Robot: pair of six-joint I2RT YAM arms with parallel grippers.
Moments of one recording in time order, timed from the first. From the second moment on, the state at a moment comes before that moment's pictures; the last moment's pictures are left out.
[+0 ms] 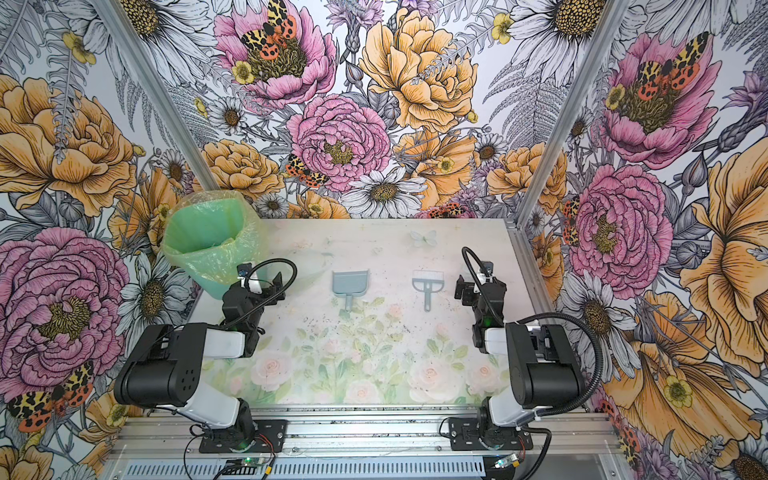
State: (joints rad) left arm 0.03 1.56 0.37 0.99 -0.05 -0.06; right arm -0.03 1.53 0.40 0.81 0.05 0.01
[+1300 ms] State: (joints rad) left arm -0.01 1.56 0.37 0.99 -0.10 -0.05; right arm -0.03 1.53 0.40 0.81 0.05 0.01
